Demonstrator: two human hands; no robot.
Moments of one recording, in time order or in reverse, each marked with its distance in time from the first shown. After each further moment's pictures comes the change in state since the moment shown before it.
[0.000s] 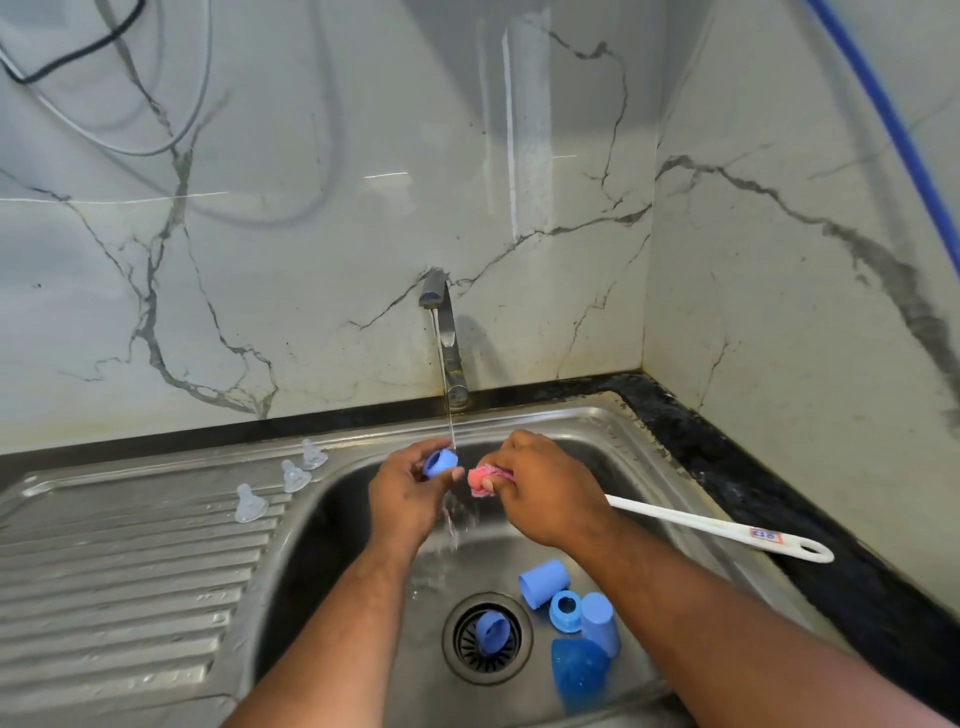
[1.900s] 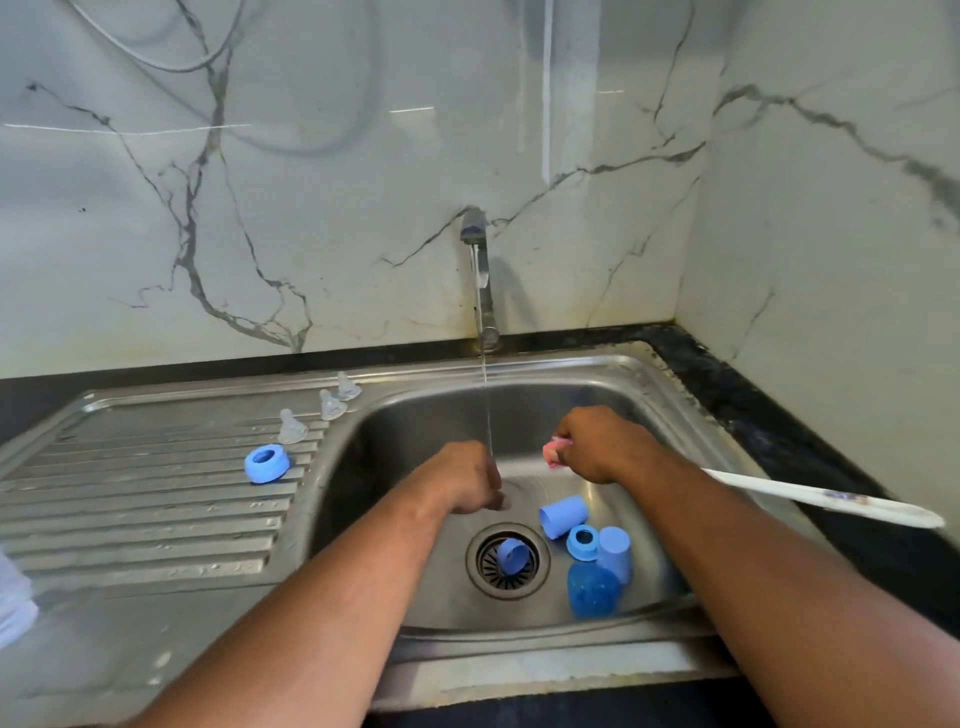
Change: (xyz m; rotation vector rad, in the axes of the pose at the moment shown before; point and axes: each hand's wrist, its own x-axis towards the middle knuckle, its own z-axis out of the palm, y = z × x) left_hand -0.028 0.019 -0.008 0.887 -0.709 -0.045; right_hand 0.002 0.024 0.004 -0.127 -0.358 0.341
